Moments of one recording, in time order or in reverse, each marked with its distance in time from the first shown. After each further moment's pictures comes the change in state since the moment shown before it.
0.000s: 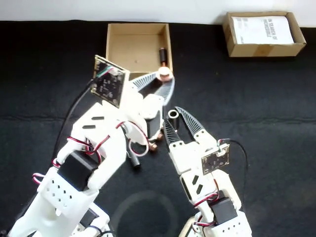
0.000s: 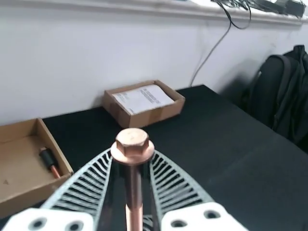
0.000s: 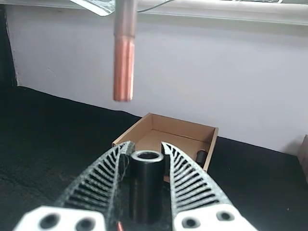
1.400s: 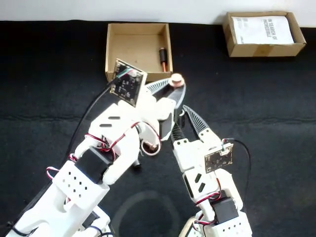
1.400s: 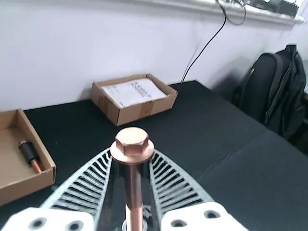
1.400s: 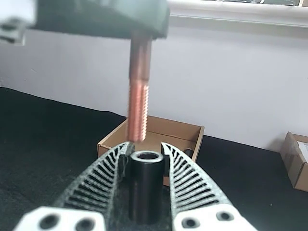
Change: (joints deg) left arm 1.9 3.4 6.2 -10.9 2.1; right arm 3.0 0.0 0.0 -0.1 0.2
